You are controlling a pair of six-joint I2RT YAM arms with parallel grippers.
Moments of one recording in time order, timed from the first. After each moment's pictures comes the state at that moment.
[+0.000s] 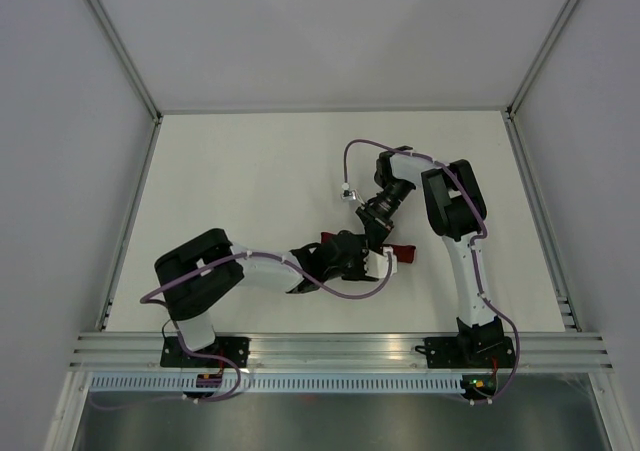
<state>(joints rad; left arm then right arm) -1.10 1.74 0.81 0.37 -0.11 0.65 0.35 2.41 1.74 -1.45 -0.87 -0.93</state>
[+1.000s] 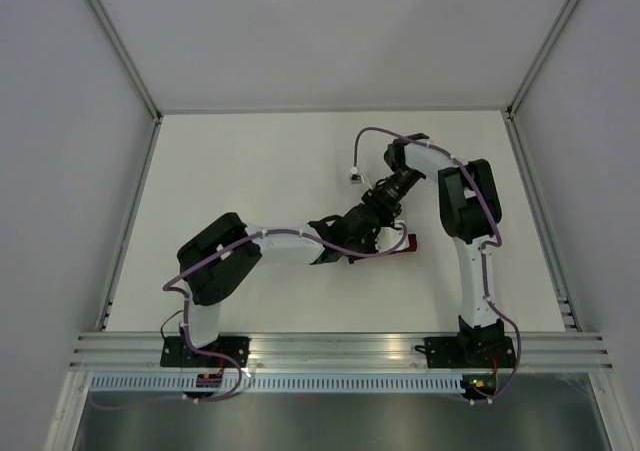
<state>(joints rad) -1.01 1.92 1.13 -0.02 0.04 0.53 0.30 2.32 1.75 -1.37 -0.79 -0.86</state>
